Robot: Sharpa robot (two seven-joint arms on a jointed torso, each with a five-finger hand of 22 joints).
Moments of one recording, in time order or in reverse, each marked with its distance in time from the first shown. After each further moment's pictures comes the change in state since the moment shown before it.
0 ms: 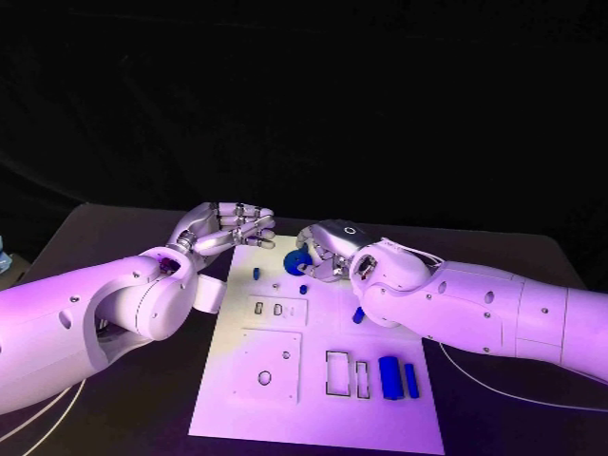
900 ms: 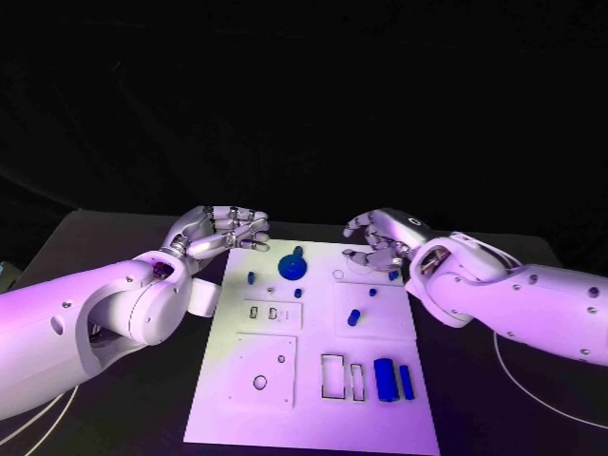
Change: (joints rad) left arm 0.000 -0.004 0.000 -0.003 0.000 0.001 0.000; left_hand 0.000 0.000 0.000 0.000 0.000 0.000 0.000 0.000 0.000 0.000 0.000 0.000 -0.001 0.000 0.000 0.000 0.001 0.000 -0.003 0.004 0.000 0.001; right arm 0.036 -0.330 0.015 0.213 0.209 -0.061 0.103; right_hand 0.013 0.017 -0.045 0.014 0.083 0.048 -0.005 -0.045 -0.003 -0.003 0.004 0.003 0.000 0.003 0.010 0.000 0.000 0.000 -0.013 0.012 -0.025 0.000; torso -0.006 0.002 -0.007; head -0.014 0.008
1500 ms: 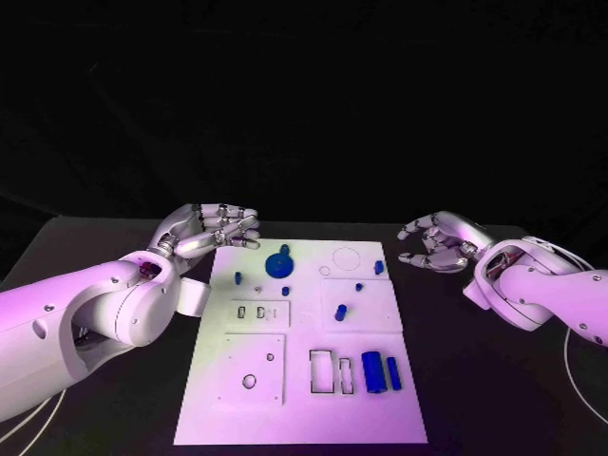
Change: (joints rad) left arm 0.000 0.000 0.000 0.000 0.001 0.010 0.003; left_hand 0.000 0.000 0.000 0.000 0.000 0.000 0.000 0.000 0.001 0.000 0.000 0.000 0.000 0.000 0.000 0.000 0.001 0.000 0.000 0.000 0.000 0.000; right arm -0.036 -0.229 -0.010 -0.013 0.246 0.059 0.184; right_hand 0.034 -0.020 0.008 -0.047 -0.049 -0.012 -0.002 -0.038 -0.010 -0.022 -0.007 -0.023 -0.015 -0.002 -0.002 -0.006 0.000 0.000 -0.030 -0.005 -0.038 0.000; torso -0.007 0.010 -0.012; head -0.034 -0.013
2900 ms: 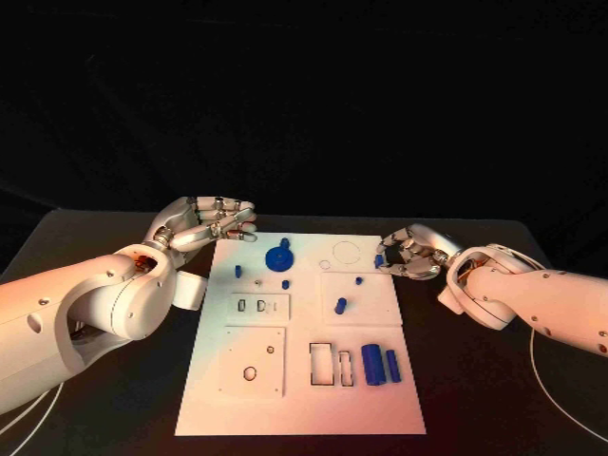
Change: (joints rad) left arm 0.000 -0.004 0.000 -0.002 0.001 0.006 0.005; left_hand 0.000 0.000 0.000 0.000 0.000 0.000 0.000 0.000 0.000 0.000 0.000 0.000 0.000 0.000 0.000 0.000 0.002 0.000 -0.007 0.000 0.004 0.001; right arm -0.066 0.140 -0.001 -0.144 0.080 0.059 0.061; right_hand 0.009 0.026 0.032 -0.032 -0.019 0.049 -0.034 -0.007 -0.001 0.020 -0.027 0.023 0.015 0.000 -0.025 0.000 0.000 0.000 0.009 -0.024 0.005 0.000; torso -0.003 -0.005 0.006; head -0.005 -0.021
